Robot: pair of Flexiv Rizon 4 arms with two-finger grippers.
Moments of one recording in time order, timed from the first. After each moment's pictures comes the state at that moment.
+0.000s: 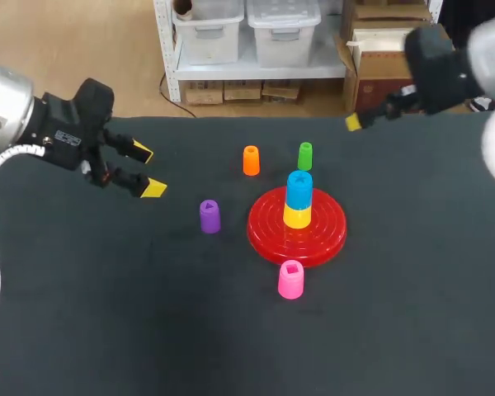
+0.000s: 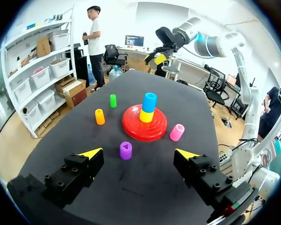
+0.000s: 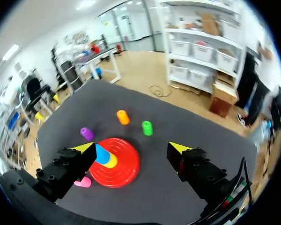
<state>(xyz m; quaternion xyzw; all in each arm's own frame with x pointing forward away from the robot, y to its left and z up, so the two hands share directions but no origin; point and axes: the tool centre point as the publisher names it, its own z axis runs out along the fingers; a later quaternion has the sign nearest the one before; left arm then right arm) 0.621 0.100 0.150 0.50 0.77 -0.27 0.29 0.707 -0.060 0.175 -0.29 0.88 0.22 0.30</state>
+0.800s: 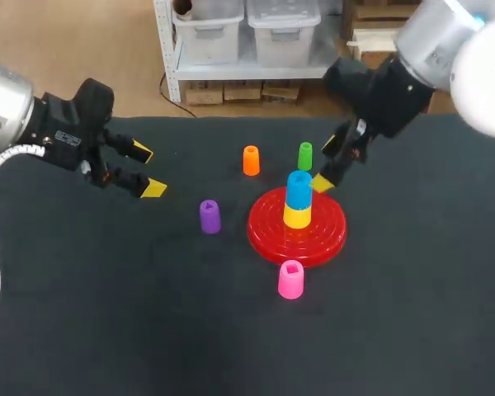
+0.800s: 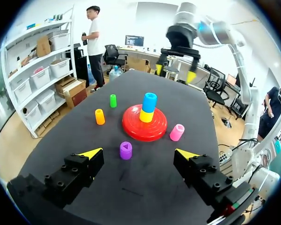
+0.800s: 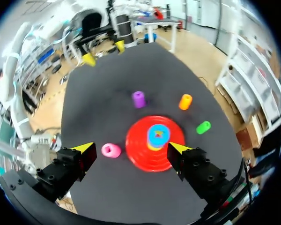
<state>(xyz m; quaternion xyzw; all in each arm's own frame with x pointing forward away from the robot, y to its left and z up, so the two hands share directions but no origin) 0.621 0.100 0.150 0.50 0.77 -0.27 0.29 0.599 0.009 0.165 -0.56 0.79 0.21 0.15</state>
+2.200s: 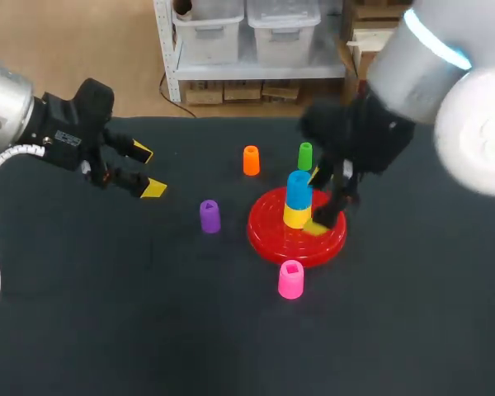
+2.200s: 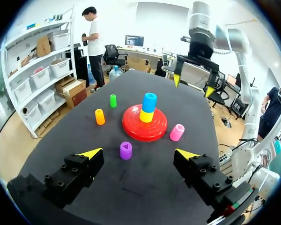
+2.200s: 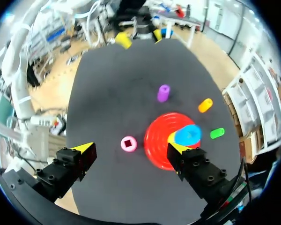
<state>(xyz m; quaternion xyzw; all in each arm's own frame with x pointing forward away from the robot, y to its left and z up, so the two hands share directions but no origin) 0.621 0.101 0.150 0.50 0.77 -0.27 0.29 0.543 0.023 0.146 -0.63 0.75 0.16 0.12</state>
